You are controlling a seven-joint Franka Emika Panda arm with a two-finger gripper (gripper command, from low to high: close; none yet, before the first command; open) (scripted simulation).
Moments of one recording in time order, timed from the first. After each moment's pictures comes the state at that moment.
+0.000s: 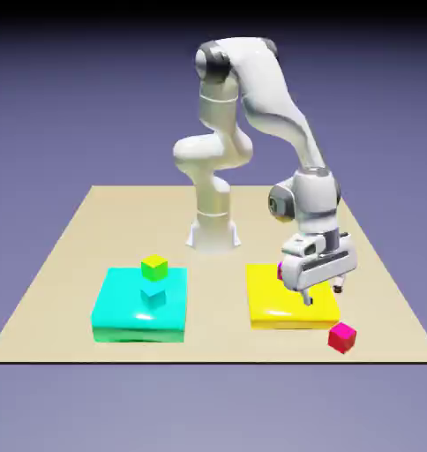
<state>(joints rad) 0.40 0.34 0.11 -2.28 -0.07 2.85 0.70</state>
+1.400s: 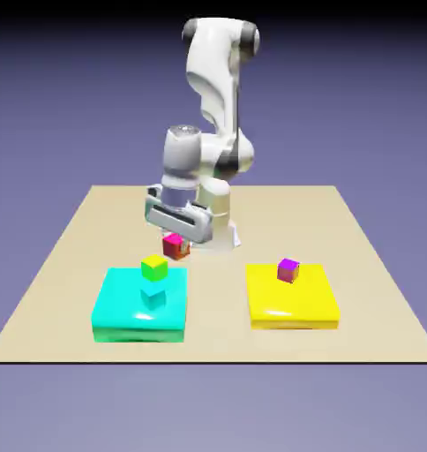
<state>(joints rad) -0.46 -0.44 0.15 -2.85 -0.05 2.54 1.42</state>
